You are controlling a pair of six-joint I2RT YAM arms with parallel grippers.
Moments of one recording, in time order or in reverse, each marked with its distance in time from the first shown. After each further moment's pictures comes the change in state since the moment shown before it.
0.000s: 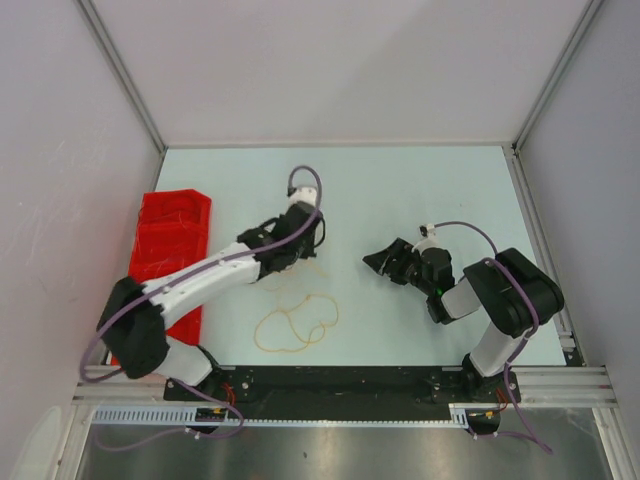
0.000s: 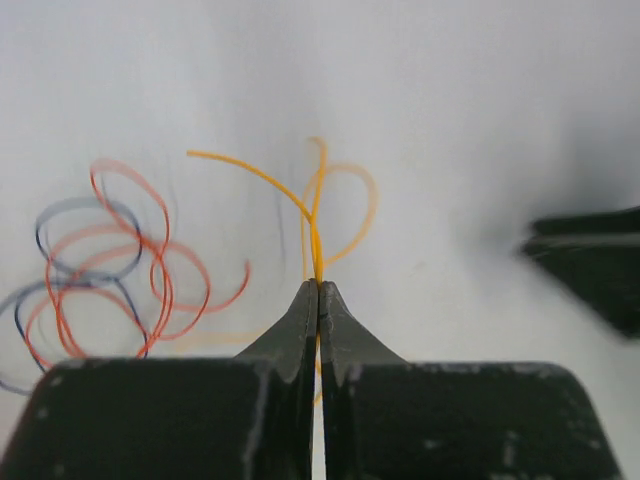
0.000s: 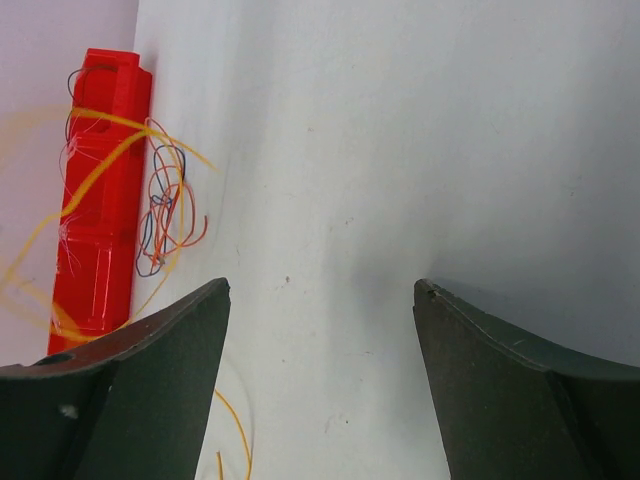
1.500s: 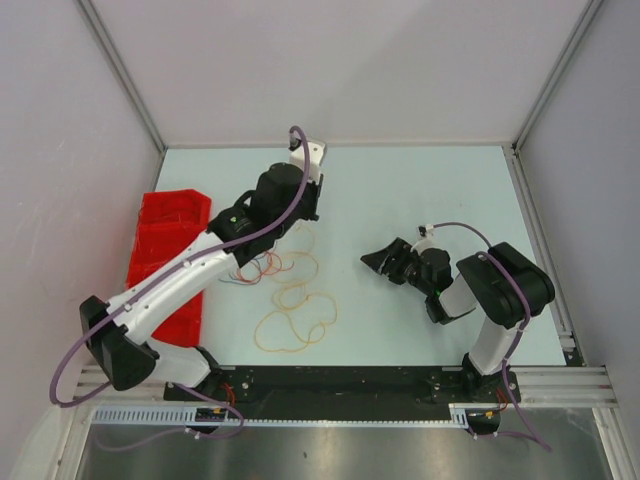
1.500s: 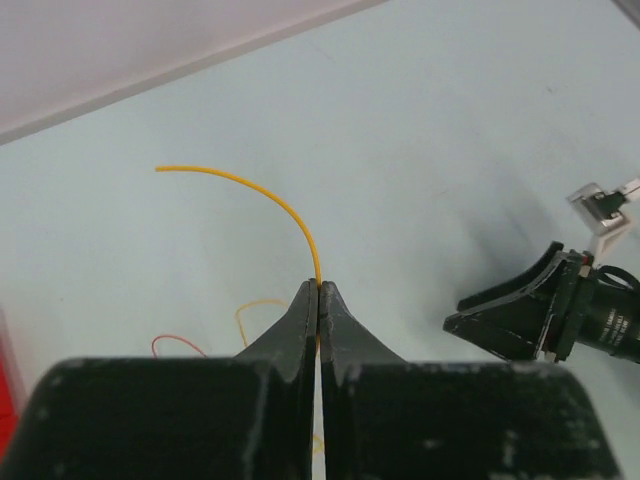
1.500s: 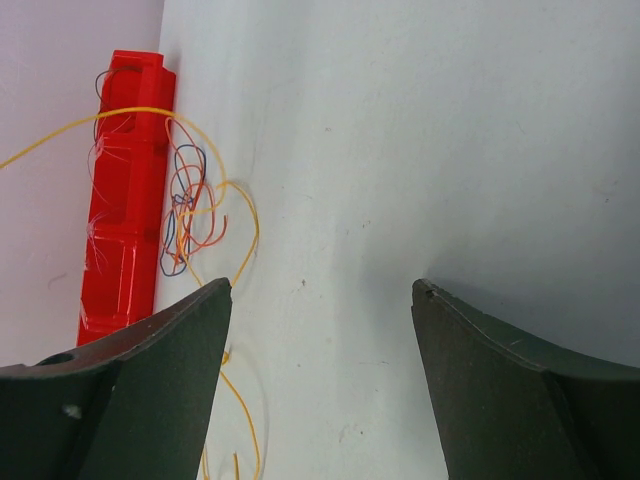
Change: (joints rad) left arm -0.002 -0.104 0.336 0.041 0.104 0.336; right arm -0.002 0.071 0.006 0.096 -0.038 0.050
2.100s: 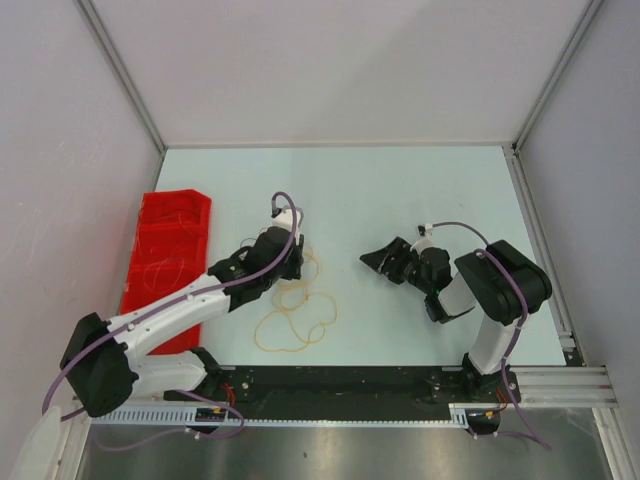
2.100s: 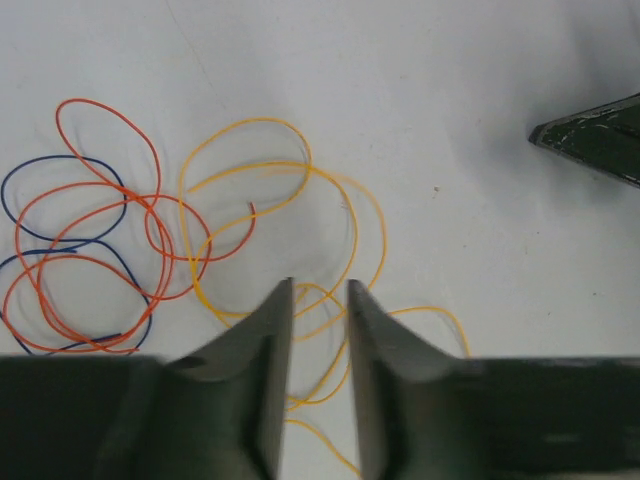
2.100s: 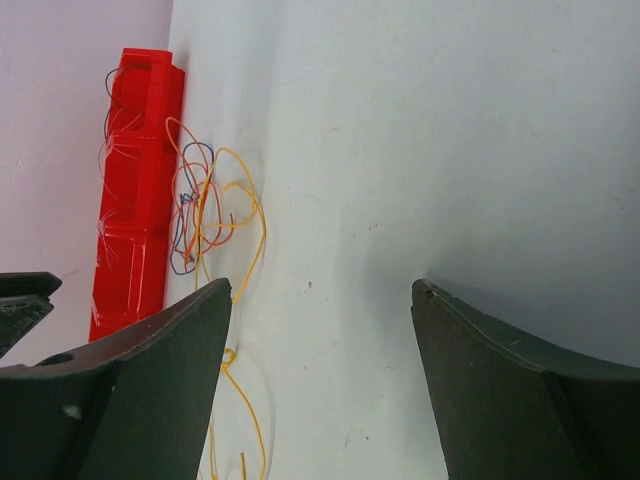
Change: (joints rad) left arm 0.000 -0.209 -0.592 0.095 -0.005 -0.248; right arm -0.006 0.026 0.011 0.020 -0.023 0.017
